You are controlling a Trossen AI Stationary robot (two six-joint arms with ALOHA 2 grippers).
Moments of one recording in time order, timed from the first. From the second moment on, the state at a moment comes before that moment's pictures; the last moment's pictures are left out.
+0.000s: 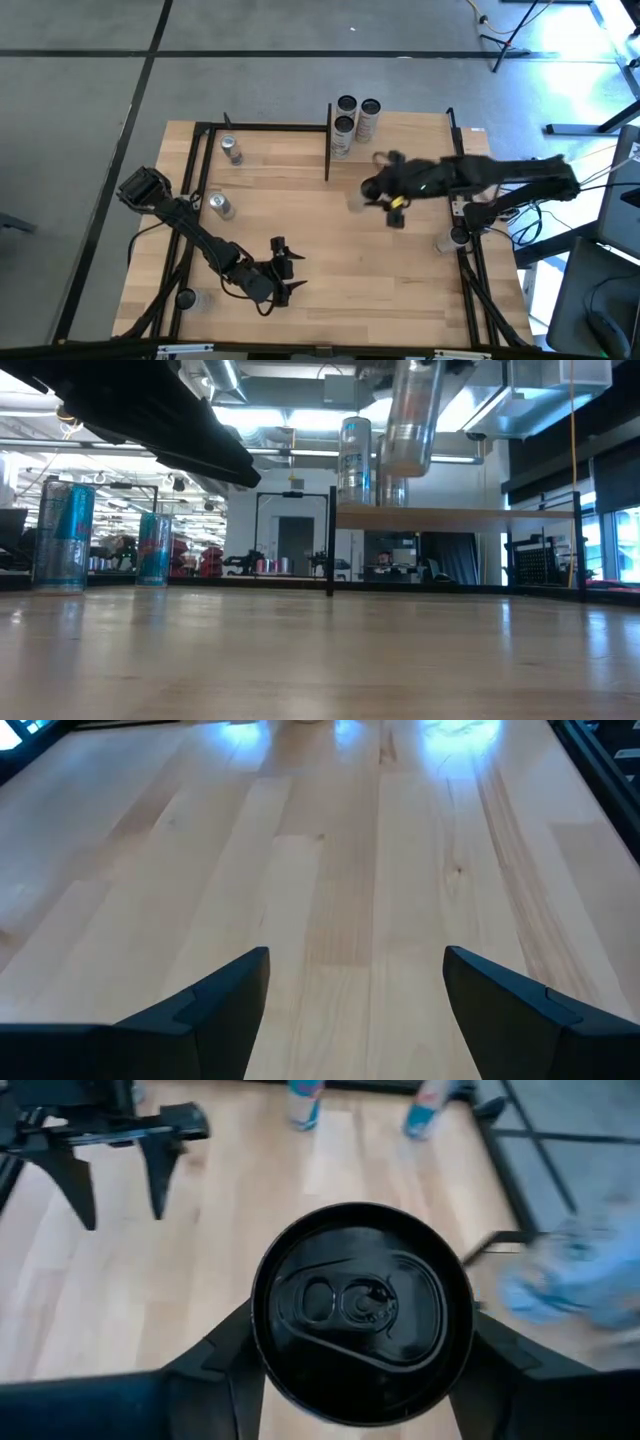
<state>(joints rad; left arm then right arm) -0.62 1.70 0.86 0.13 -0.69 -0.39 0.11 1.23 1.31 -0.77 0.19 -0.01</state>
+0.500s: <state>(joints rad) -0.59 1.70 0.86 0.12 -0.69 -0.38 -0.36 1.27 1.50 -0.93 -0.02 -0.30</state>
